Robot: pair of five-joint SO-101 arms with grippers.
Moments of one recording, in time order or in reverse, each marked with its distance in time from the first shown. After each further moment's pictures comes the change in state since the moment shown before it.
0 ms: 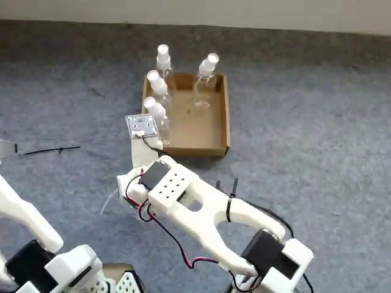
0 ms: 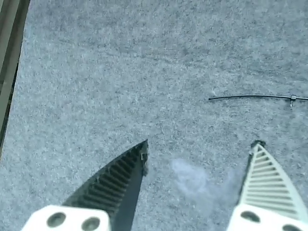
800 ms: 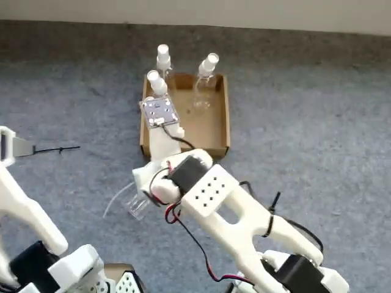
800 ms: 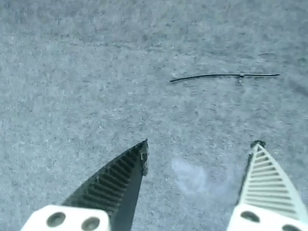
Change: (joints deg) left arm 4.0 -1.1 -6.9 14.9 1.7; right arm 2.6 -17.6 -0.4 12.9 5.7
